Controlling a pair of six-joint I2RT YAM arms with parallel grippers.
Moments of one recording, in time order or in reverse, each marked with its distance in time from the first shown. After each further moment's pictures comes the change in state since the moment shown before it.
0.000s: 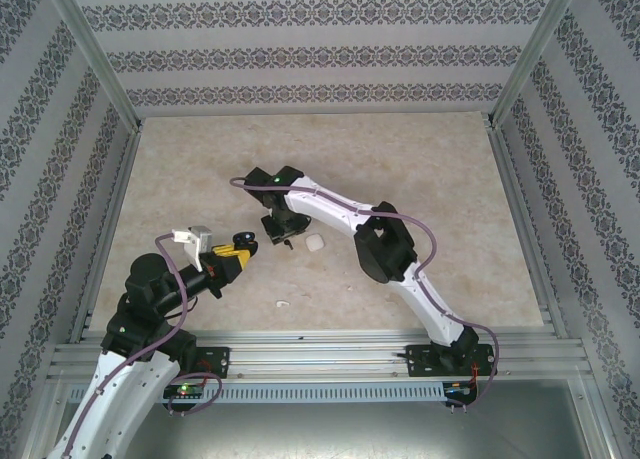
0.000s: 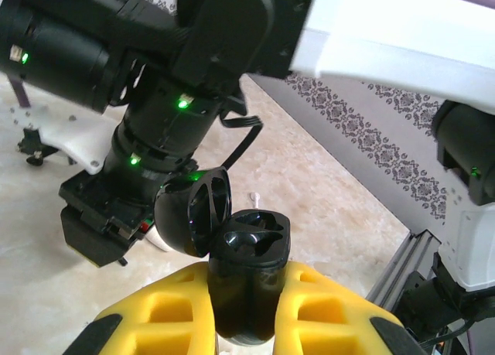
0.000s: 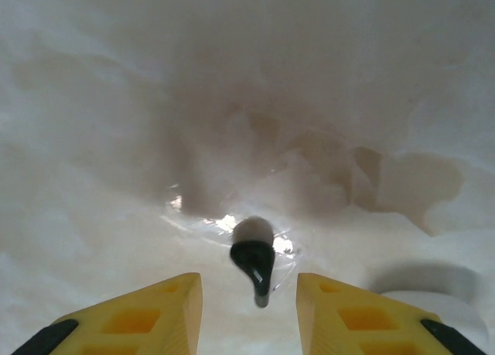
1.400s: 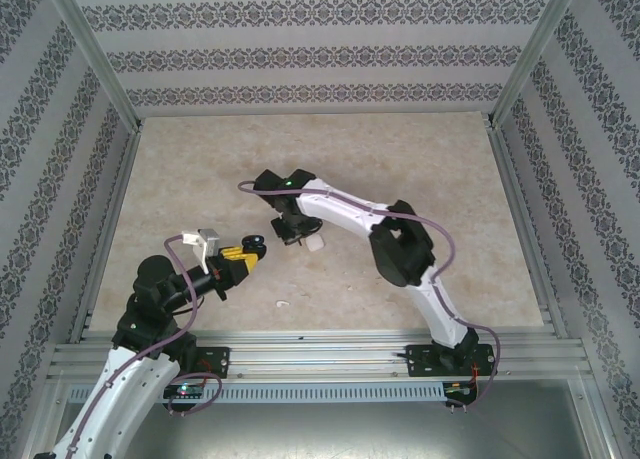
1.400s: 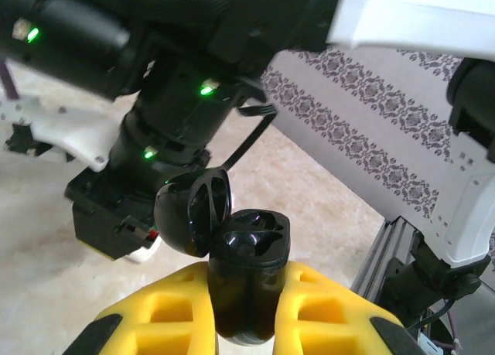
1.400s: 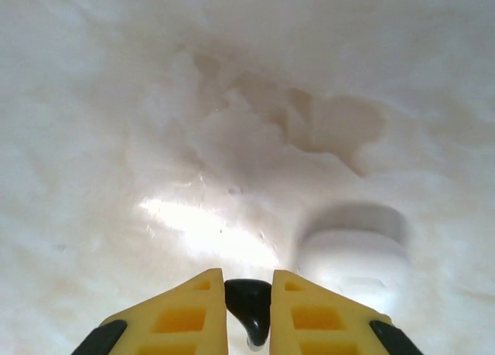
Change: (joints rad) left arm 0.000 0.011 -0.113 0.205 0.103 0.000; right arm -0.003 -0.247 -0.297 0.145 0.060 -0.037
